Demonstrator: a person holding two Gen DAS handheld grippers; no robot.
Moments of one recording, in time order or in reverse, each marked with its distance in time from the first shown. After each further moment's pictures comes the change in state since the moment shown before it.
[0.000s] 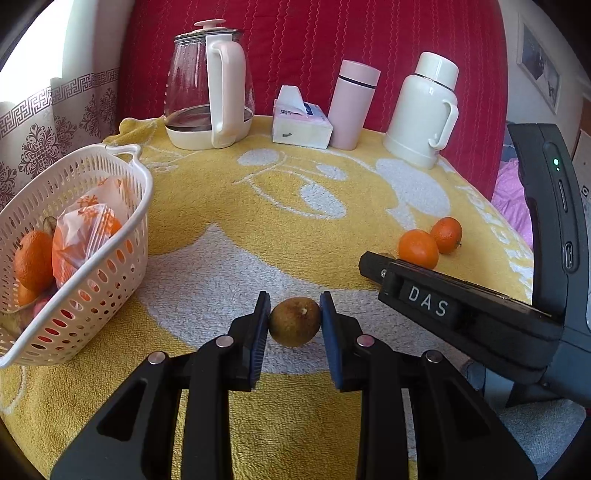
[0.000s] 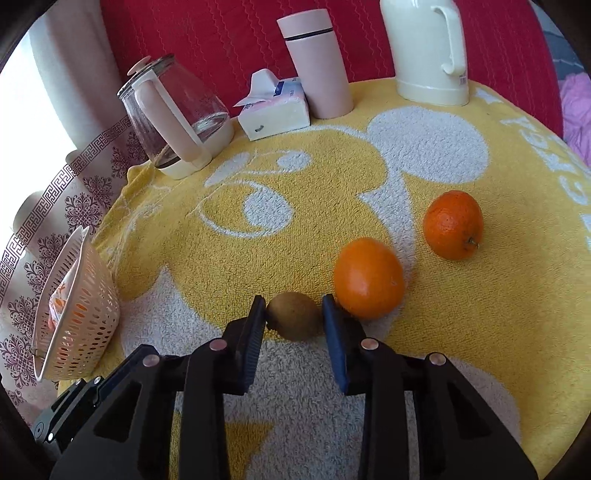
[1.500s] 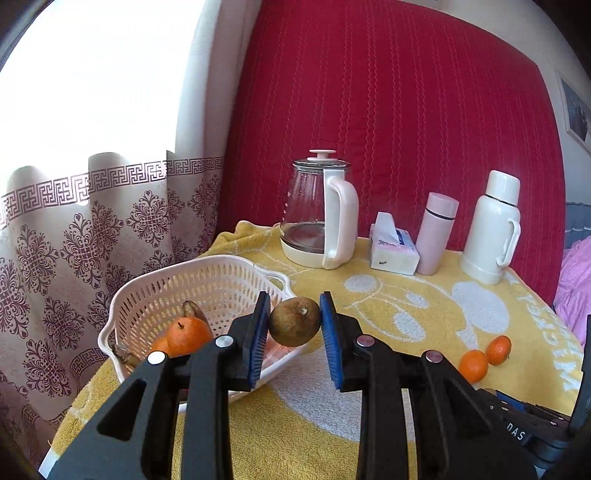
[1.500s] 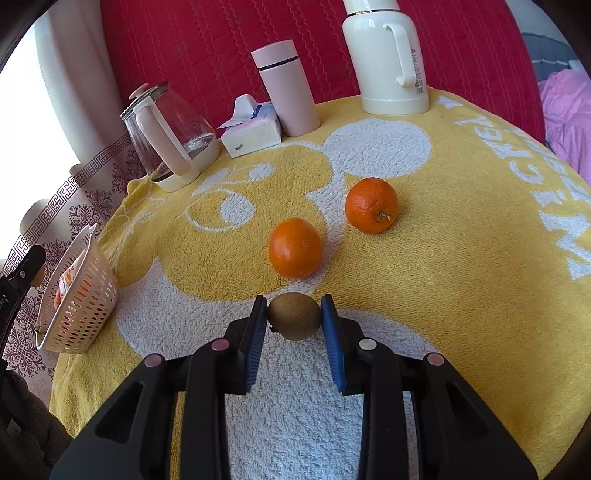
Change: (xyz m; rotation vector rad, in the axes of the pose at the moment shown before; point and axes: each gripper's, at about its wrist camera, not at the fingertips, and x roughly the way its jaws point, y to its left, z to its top) left arm -0.086 0.034 0.017 -0.145 -0.437 0.358; right arm -0.043 -0.038 -0.029 0.027 -0.086 -0.015
